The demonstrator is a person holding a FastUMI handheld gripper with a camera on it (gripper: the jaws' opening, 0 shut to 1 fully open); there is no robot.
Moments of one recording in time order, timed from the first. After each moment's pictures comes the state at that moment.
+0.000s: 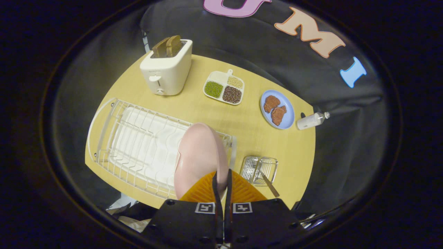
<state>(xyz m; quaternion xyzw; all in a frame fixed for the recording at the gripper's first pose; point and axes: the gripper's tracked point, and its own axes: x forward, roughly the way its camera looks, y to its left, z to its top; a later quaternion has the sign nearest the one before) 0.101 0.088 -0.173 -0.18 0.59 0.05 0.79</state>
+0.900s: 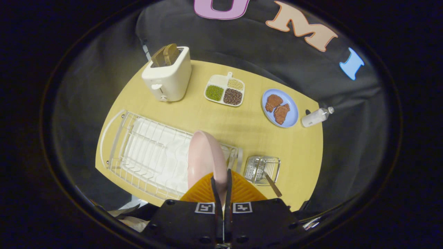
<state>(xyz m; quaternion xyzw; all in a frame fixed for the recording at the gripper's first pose) 0.097 0.077 -0.164 -0.13 0.59 0.06 0.79</state>
